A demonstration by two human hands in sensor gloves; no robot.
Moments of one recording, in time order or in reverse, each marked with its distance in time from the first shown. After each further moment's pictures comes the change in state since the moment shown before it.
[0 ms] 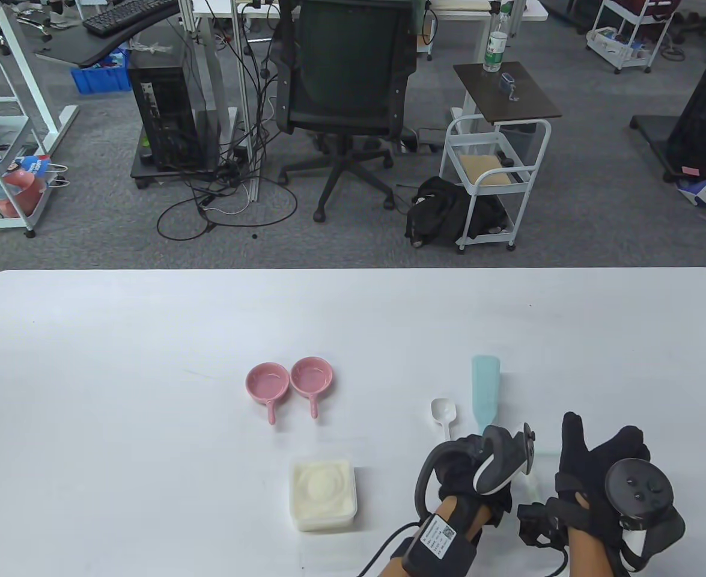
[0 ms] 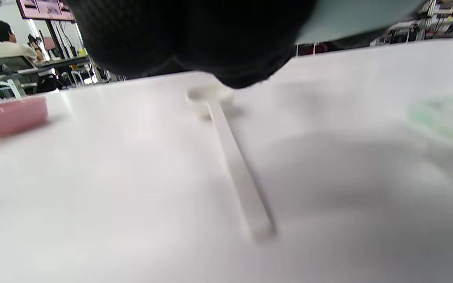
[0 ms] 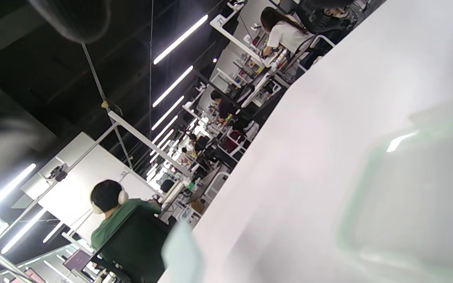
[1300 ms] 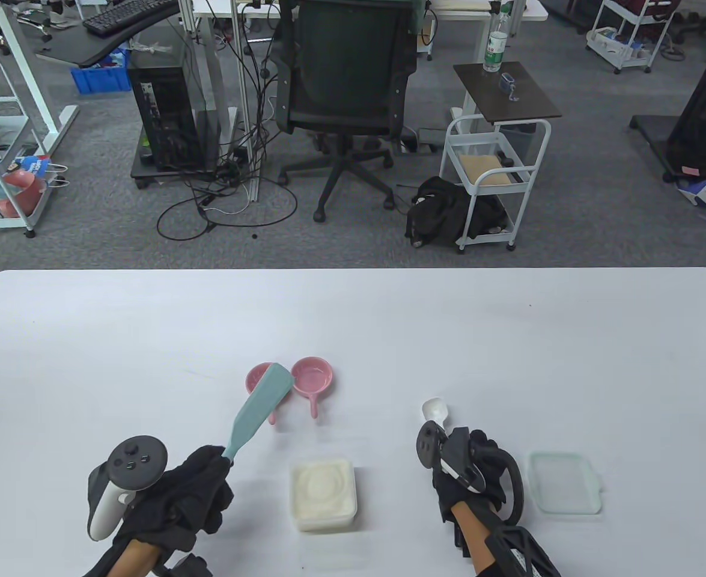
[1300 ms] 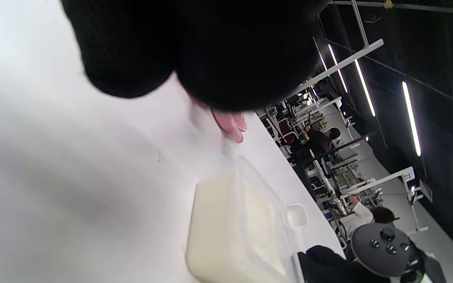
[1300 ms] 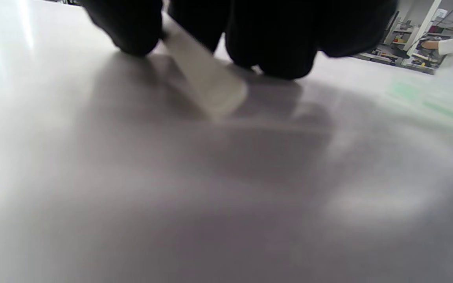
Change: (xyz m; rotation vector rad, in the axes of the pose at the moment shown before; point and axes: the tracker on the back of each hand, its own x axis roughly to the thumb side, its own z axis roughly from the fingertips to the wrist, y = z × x) left_hand -0.407 -0.071 0.082 -0.127 -0.098 1.100; right_hand 0.045 0.193 0.037 0.497 -0.299 1.078
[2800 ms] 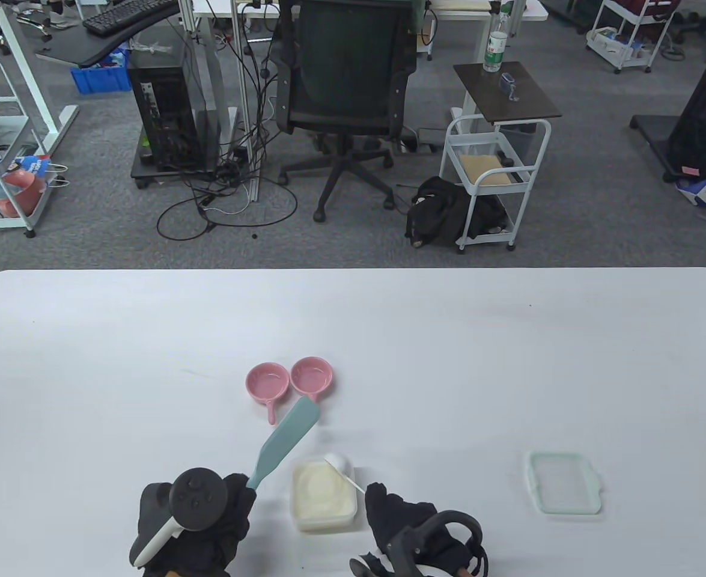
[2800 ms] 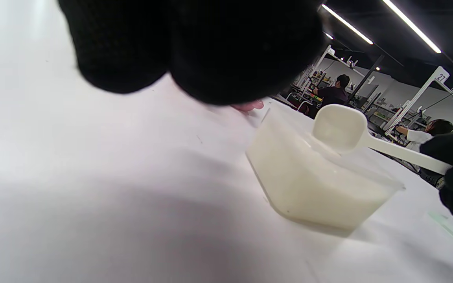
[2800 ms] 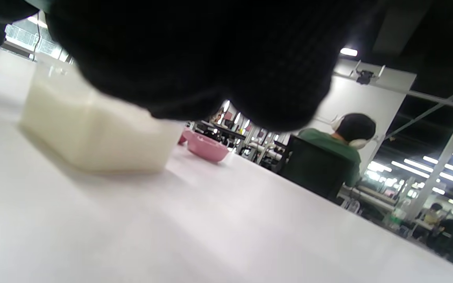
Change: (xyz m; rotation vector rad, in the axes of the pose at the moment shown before) left_hand 0.023 -0.052 0.011 0.050 -0.026 -0.553; right_hand 0.069 -0.029 0.150 -0.522 -0.676 0.209
